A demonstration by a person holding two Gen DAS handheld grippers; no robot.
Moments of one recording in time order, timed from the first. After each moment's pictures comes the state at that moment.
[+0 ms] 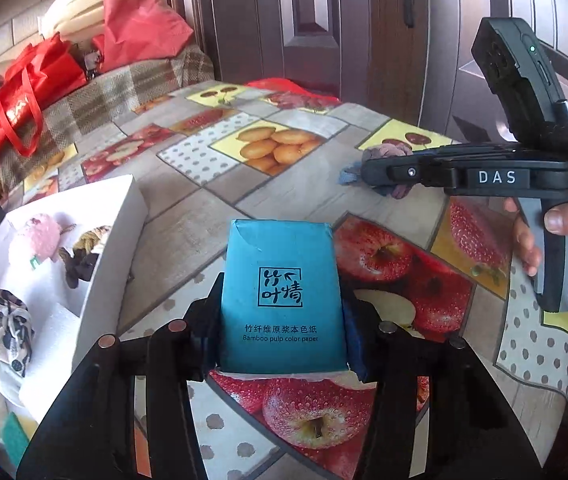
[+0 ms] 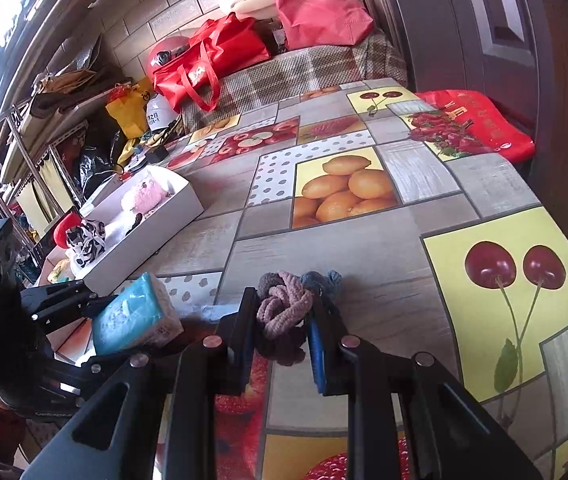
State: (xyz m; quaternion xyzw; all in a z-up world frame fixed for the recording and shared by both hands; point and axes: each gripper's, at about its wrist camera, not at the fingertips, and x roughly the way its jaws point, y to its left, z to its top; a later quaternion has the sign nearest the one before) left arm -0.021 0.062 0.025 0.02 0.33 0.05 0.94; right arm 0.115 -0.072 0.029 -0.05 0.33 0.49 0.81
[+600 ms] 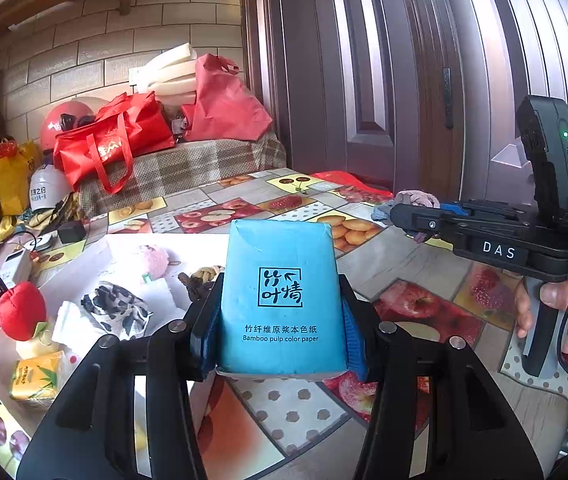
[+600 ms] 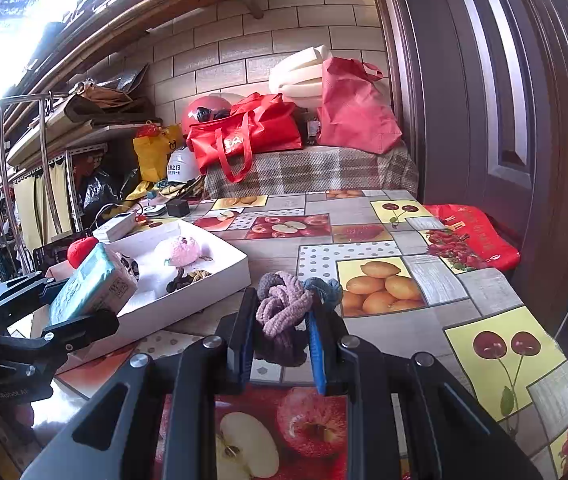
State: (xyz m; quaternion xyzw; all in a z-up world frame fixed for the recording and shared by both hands) left arm -0.108 0.096 0.057 0.00 0.18 0.14 0.97; right arm 0.040 -0.046 0.058 -0.06 0.16 0.49 0.85
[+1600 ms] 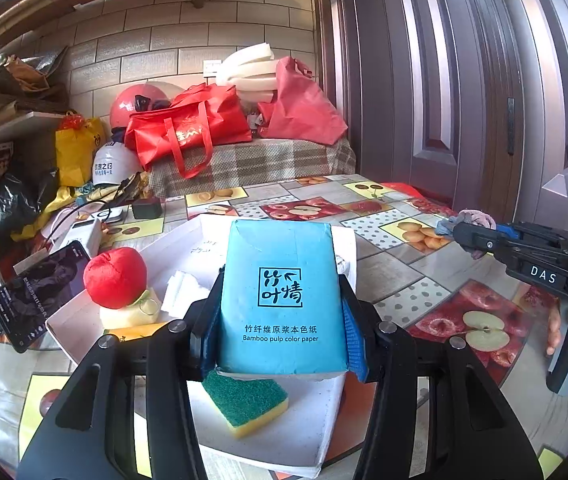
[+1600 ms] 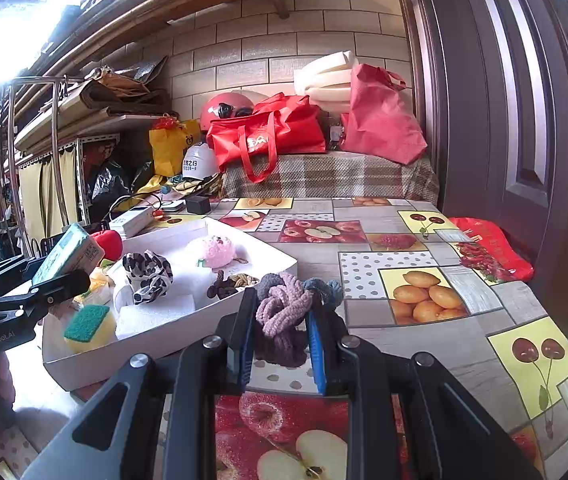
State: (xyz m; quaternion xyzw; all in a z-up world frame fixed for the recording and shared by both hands) left arm -0.173 0.156 0.052 -0.03 0.16 0.24 0.96; right arm -0.005 -0.005 0.056 -0.09 0.14 0.50 0.85
